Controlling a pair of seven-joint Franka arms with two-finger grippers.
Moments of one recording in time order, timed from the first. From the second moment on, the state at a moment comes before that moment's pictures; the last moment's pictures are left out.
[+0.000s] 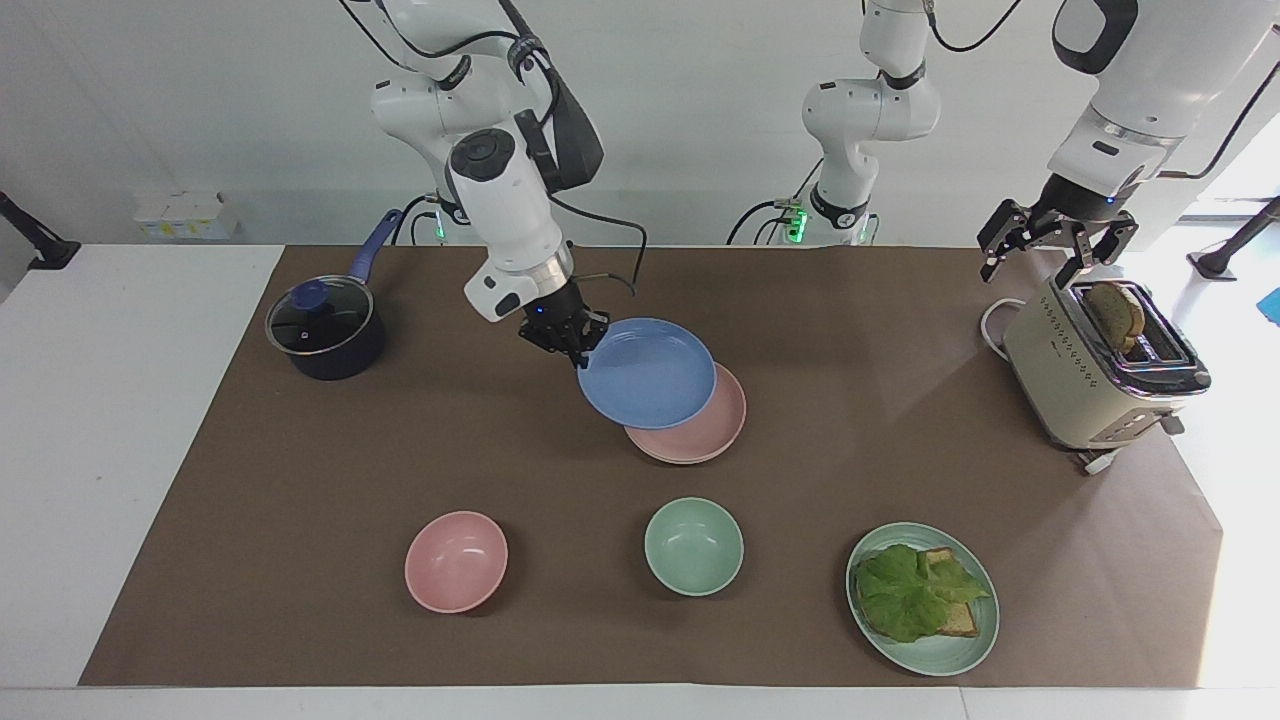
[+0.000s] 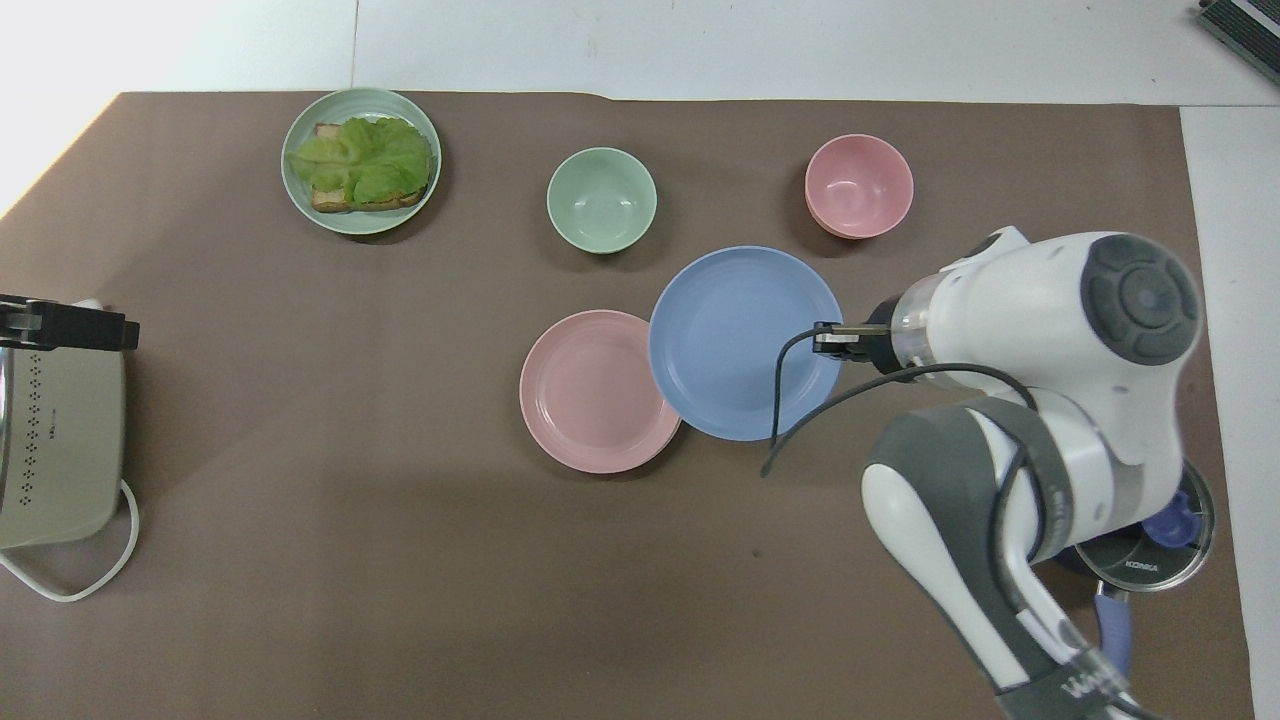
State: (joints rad) left arm -0.09 -0.10 0.07 -1.72 -0.05 1.72 0.14; right arm 0.19 0.12 0.24 -1.96 0.23 2.22 0.45
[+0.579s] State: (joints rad) left arm -0.09 -0.10 0.07 -1.72 -0.05 1.72 0.14; right arm 0.26 0.24 0.24 -1.96 0.23 2.26 0.46
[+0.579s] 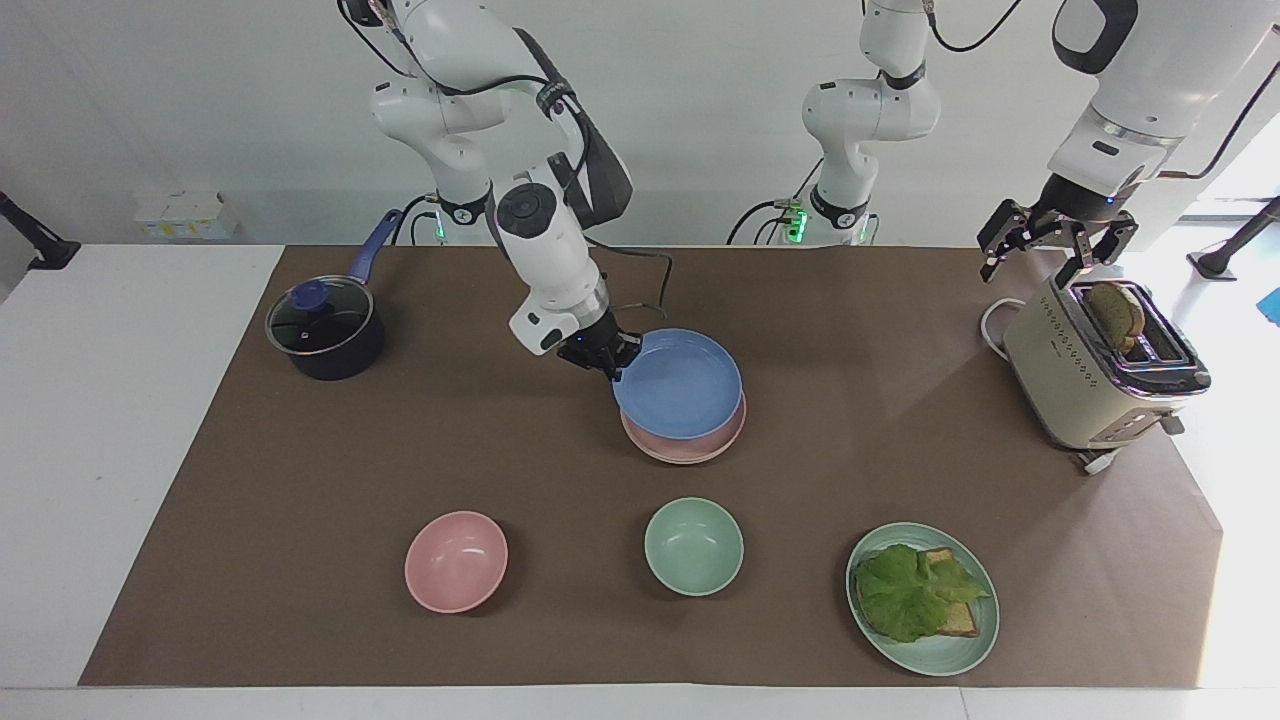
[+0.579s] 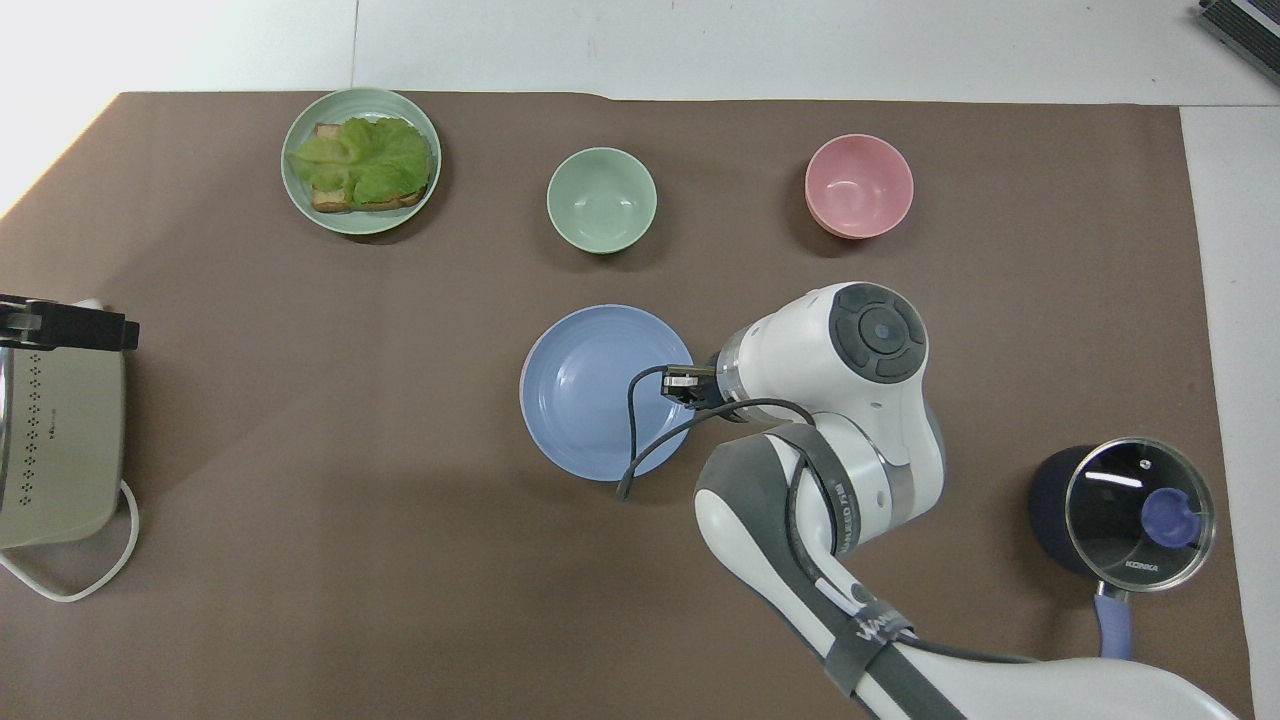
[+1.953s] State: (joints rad) left arm -0.09 -0.10 0.07 -1.72 -0.05 1.72 0.14; right arm 0.28 0.26 0.23 -1.99 0.21 2.38 0.47
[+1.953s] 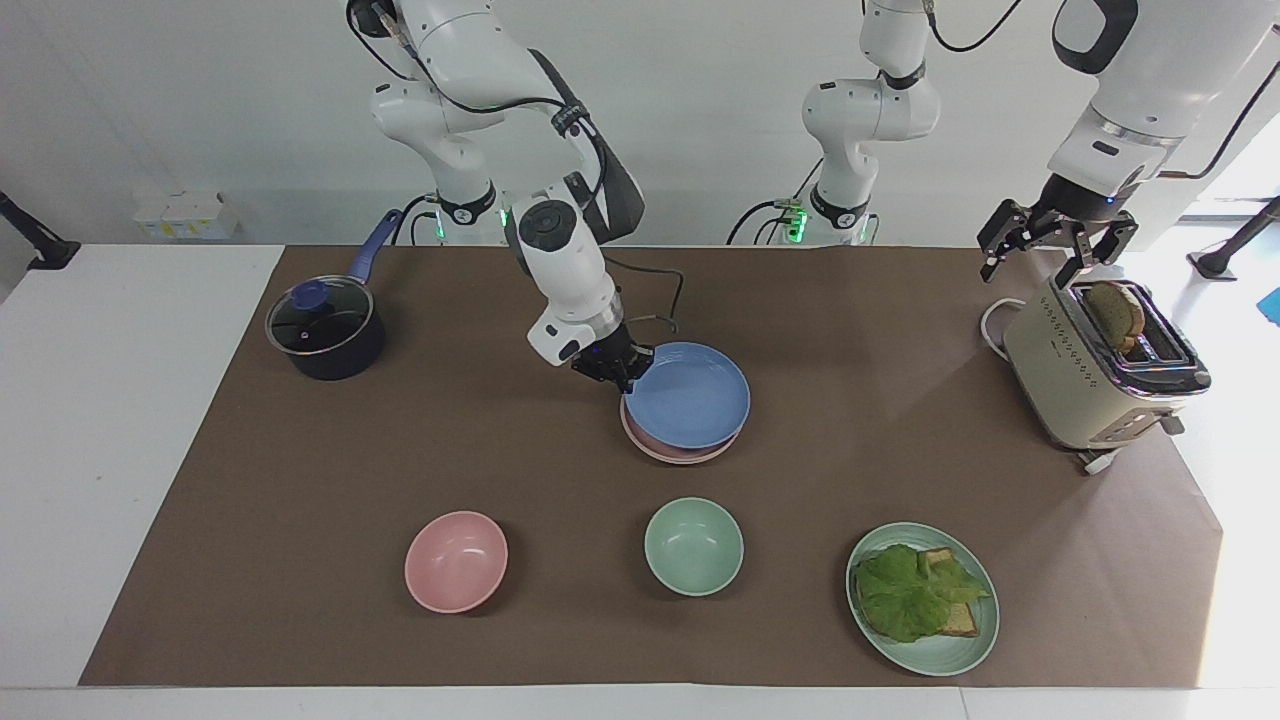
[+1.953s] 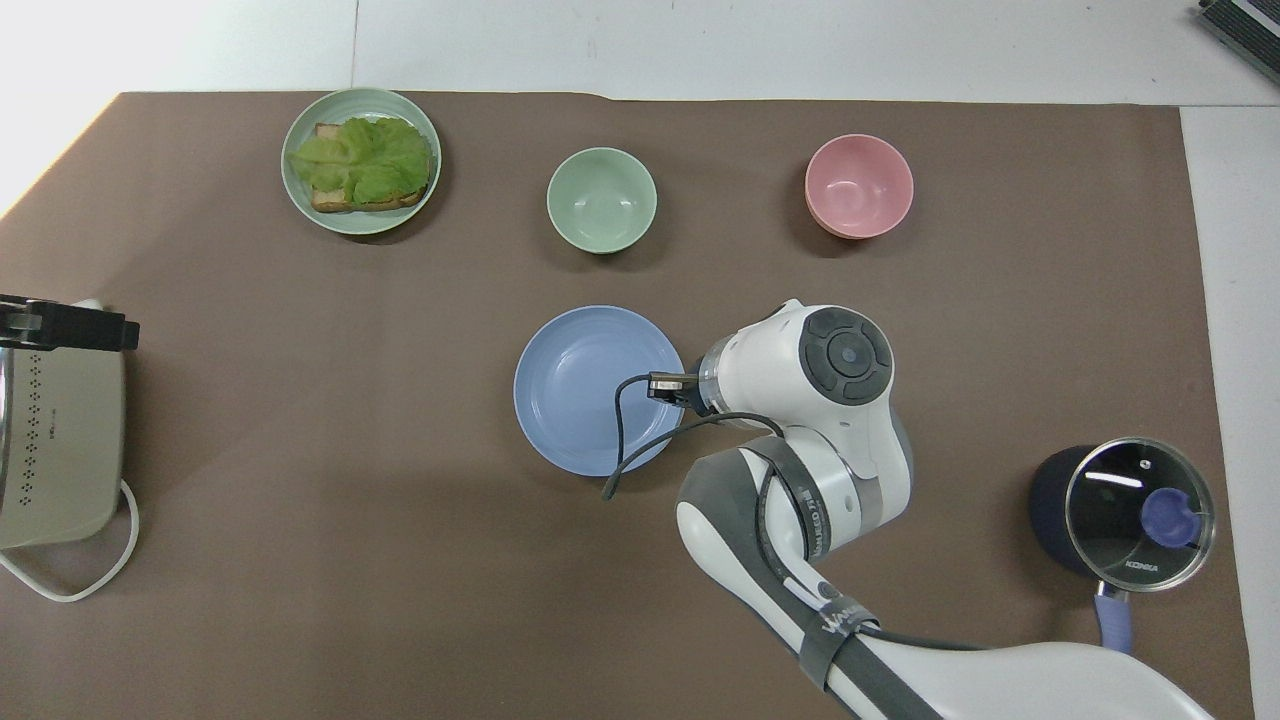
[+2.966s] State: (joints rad) left arm -0.09 -0.10 0.07 -1.72 -0.05 1.72 0.14; right arm 0.12 0.10 0.22 -1.97 0.04 2.25 0.47
